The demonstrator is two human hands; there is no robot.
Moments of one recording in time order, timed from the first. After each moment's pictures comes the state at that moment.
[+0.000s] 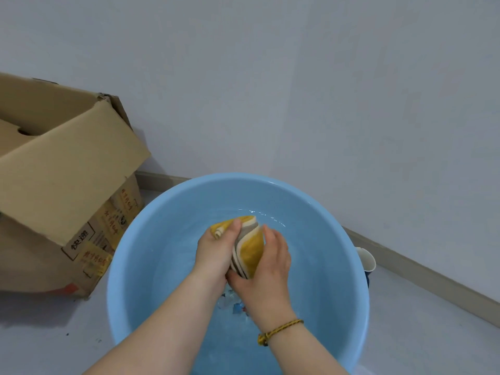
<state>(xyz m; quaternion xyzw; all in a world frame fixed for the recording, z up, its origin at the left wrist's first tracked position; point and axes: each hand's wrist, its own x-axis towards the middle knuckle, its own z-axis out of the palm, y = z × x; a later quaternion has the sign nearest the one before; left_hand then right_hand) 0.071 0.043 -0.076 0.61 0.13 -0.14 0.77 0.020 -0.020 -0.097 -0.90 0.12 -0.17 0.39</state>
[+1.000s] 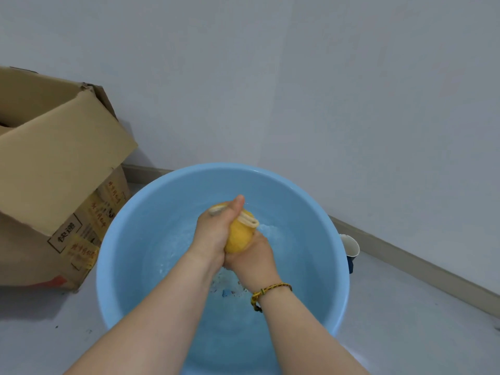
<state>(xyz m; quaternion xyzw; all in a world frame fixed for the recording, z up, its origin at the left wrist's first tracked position) 0.068 0.029 -0.061 0.55 0.08 -0.13 0.82 0.030 -0.026 -0.079 -0.85 0.16 0.02 0.49</state>
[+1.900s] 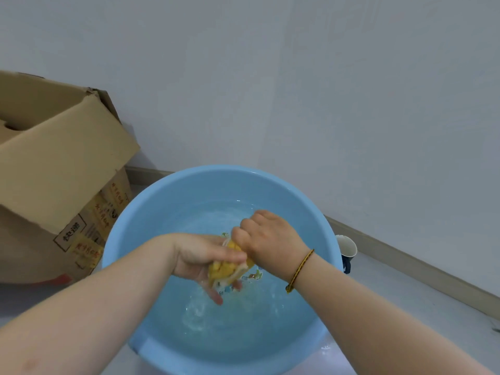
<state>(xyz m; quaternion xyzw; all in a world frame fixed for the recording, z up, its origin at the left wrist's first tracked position) 0.070 0.081 -0.052 0.60 -0.15 -0.60 0.51 0.026 -0.070 -0.051 -0.94 -0.25 -0.21 -0.12</state>
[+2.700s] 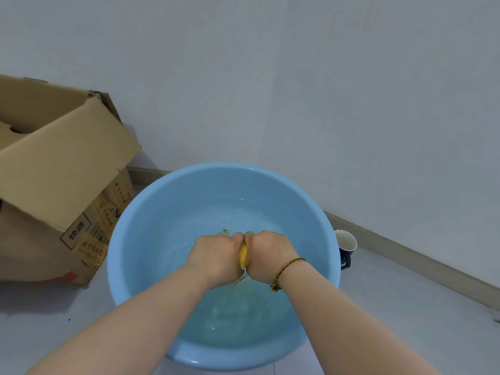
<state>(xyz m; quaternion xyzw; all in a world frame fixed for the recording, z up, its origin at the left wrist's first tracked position) 0.036 0.048 -0.079 0.95 -0.29 -0.05 0.01 0.010 -0.060 -0.056 -0.99 -0.08 0.12 0.00</state>
